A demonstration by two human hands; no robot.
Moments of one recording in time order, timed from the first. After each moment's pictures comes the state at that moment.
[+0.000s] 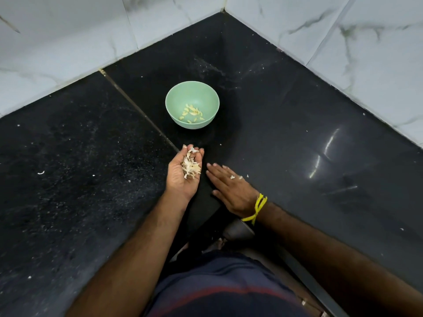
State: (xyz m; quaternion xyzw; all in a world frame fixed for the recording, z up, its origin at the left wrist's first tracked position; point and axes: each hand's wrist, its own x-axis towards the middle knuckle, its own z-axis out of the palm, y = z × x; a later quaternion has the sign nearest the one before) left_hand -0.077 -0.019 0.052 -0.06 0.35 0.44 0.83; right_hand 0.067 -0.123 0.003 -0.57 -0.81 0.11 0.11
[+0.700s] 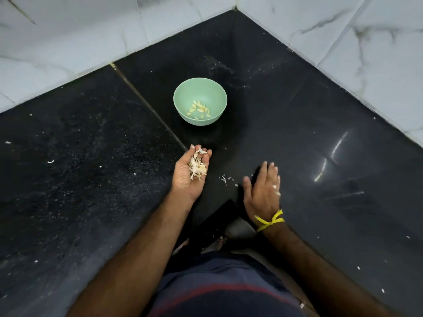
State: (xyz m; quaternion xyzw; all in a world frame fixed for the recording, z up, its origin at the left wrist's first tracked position) left_hand -0.080 -0.030 0.051 -0.04 0.36 0.43 0.83; right_hand 0.068 -0.157 0.000 -0.85 -0.49 0.04 0.18
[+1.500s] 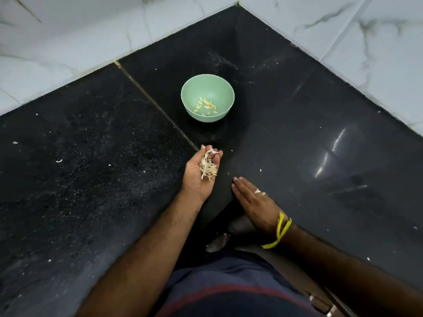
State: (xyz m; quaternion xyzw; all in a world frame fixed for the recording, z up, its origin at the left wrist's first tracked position) left_hand -0.086 -0.035 0.046 -0.04 0.36 0.39 0.84; right_hand 0.055 -0.184 0.007 -0.60 -0.80 -0.03 0.05
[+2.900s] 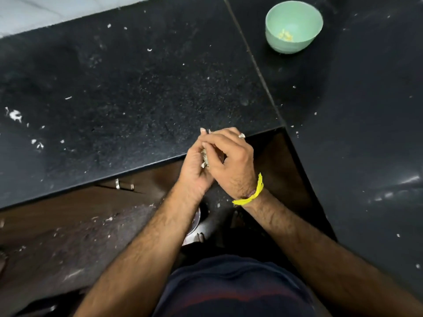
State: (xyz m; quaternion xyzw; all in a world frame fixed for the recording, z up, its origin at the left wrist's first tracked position) left_hand -0.200 -0.250 0.059 0.02 0.38 0.51 0.77; right_hand -0.114 -0.258 0.078 -0.48 -0.69 0.19 0.52
